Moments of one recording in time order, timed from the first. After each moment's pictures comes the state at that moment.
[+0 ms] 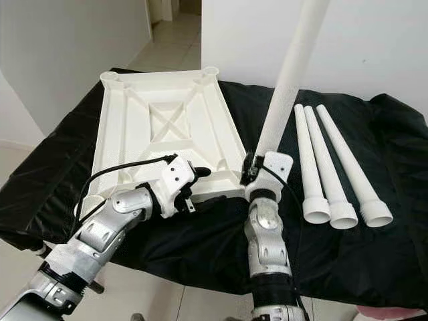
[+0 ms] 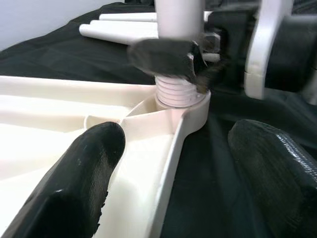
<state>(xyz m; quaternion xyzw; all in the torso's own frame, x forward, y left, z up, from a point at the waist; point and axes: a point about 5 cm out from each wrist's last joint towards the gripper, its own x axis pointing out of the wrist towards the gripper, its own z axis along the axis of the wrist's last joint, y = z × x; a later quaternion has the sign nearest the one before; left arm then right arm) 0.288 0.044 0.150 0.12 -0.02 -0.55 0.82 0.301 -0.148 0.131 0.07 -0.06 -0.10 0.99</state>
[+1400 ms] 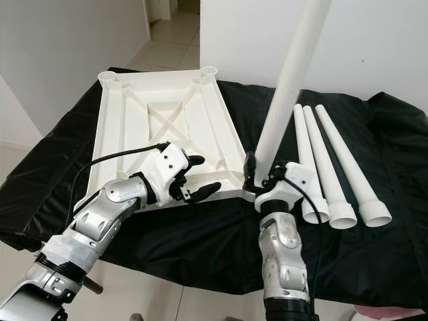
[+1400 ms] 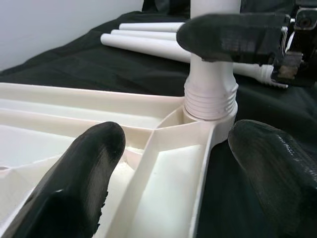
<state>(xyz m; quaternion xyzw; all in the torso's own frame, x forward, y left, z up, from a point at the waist) 0.303 0.051 0.164 0.13 -0.03 -0.53 0.84 0.274 -0.164 0.143 0.17 -0.10 -0.05 0.98</state>
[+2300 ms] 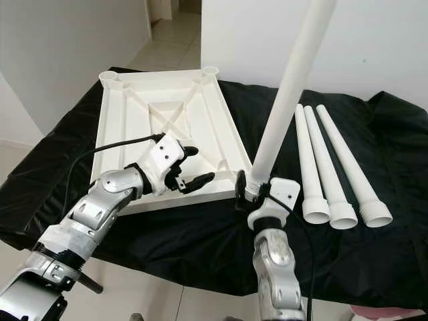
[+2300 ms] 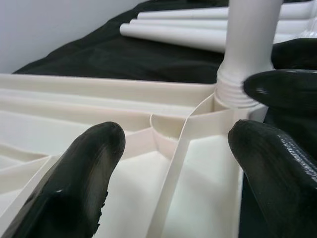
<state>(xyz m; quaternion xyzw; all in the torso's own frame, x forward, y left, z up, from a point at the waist) 0.320 0.064 0.165 0.16 -0.02 -0.51 0.85 0.249 -0.149 0.115 0.09 -0.05 -0.02 0.99</state>
